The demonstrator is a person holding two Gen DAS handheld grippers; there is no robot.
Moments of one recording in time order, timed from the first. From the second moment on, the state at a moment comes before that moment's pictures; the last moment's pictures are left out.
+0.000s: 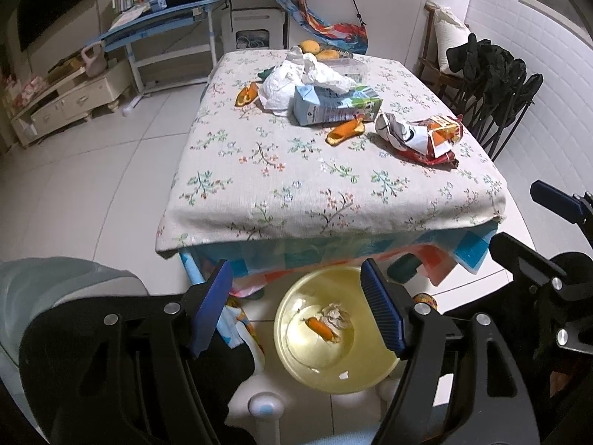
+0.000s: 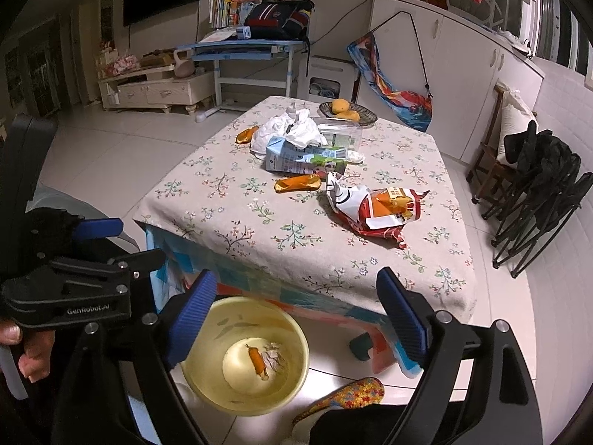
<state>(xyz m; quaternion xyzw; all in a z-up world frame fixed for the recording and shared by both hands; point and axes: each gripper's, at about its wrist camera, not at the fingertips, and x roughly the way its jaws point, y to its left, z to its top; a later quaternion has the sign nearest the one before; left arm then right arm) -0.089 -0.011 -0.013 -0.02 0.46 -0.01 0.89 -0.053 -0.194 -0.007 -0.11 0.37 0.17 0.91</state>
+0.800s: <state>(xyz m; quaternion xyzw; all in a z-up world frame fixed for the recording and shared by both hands) 0.034 -0.044 -0.021 0.05 0.43 -0.08 0.90 0.053 -0.266 -0.040 0.09 0.42 0.16 0.89</state>
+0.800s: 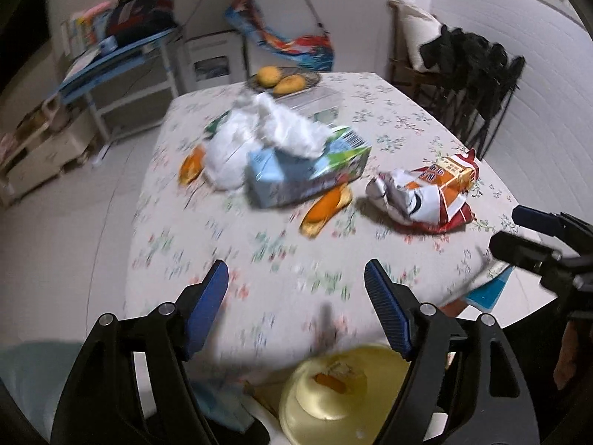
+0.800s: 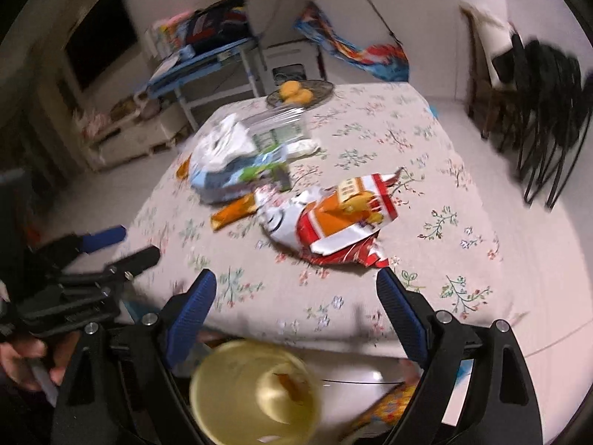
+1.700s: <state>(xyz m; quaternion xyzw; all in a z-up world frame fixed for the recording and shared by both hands) 0.126 -0.098 -0.071 0.10 0.46 -0.14 0.87 0.125 -0.298 -0.076 0.23 0.45 0.13 0.86</state>
